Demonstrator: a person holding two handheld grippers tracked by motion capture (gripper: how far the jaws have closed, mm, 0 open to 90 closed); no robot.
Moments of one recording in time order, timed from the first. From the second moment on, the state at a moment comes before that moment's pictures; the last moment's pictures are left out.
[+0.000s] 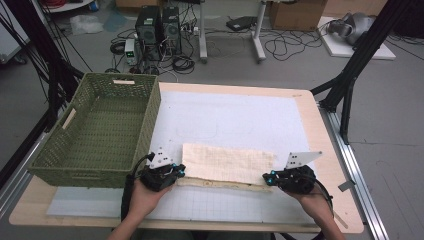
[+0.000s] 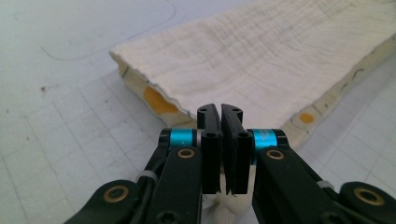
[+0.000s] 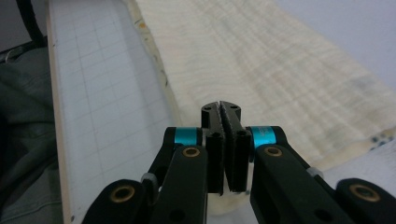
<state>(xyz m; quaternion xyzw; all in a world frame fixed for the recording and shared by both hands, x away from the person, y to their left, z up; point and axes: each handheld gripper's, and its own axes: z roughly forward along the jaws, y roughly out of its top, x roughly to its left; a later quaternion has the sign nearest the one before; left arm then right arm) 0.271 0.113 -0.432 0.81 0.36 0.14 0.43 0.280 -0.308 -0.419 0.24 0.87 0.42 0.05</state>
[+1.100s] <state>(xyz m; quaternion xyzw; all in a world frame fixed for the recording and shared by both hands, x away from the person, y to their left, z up) 0.271 0.108 -0.447 0.83 0.36 0.16 0.41 0.285 -0.301 -0.444 0.26 0.88 0.39 0.04</state>
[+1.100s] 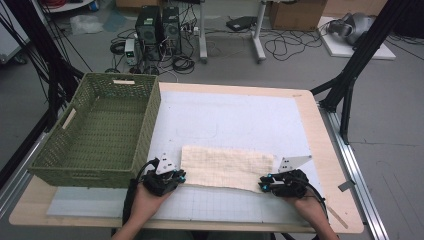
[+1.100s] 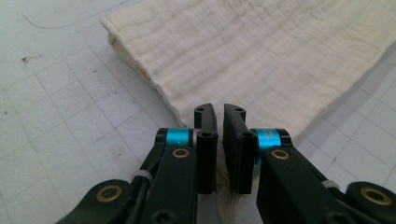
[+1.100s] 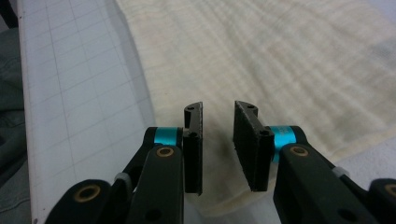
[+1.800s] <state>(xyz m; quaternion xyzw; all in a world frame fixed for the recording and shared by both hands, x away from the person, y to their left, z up) 0.270 0.118 -0.432 0.80 0.34 0.15 0.47 0.290 -0.305 -0.435 0.30 0.84 0.45 0.05</state>
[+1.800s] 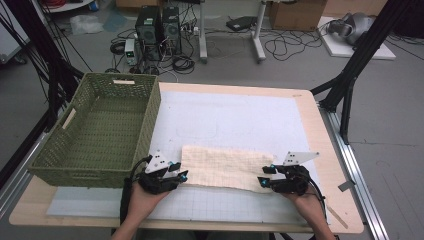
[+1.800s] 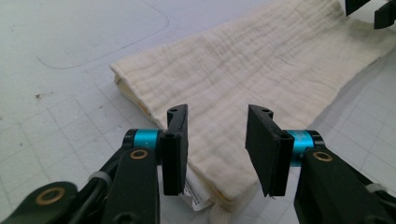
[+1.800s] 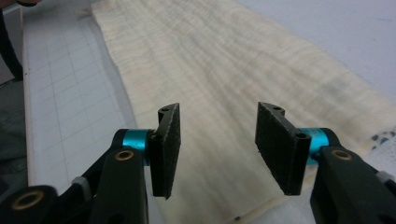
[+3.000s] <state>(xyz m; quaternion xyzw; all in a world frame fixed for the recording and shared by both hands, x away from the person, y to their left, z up) 0.272 0.118 -0.432 0.80 0.34 0.17 0.47 0.295 -0.306 -0.438 0.30 0.84 0.44 0.06</state>
